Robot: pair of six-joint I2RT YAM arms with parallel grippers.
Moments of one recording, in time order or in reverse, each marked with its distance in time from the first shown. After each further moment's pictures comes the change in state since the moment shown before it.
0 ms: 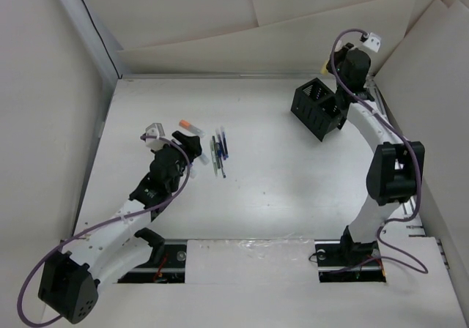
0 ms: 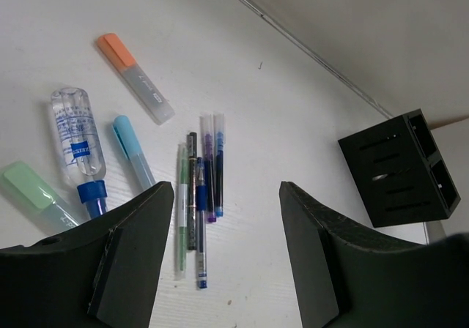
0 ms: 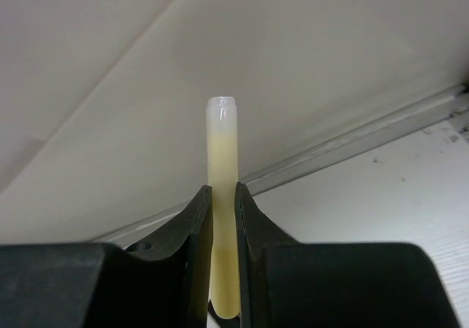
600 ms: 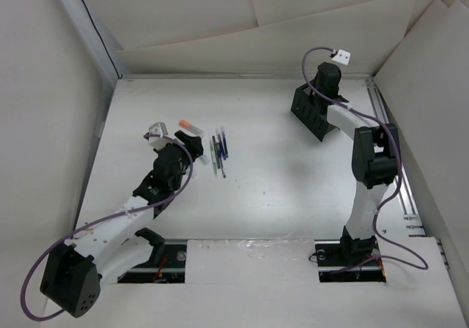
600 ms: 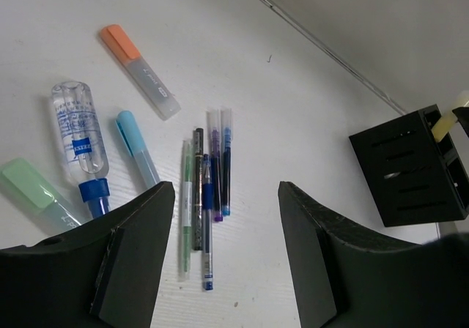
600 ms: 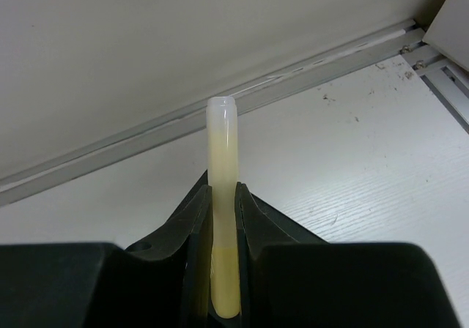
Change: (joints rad) left arm 0.000 0.058 0.000 0.027 0.002 0.000; right arm 0.070 0.232 0.010 0.012 0.232 -0.174
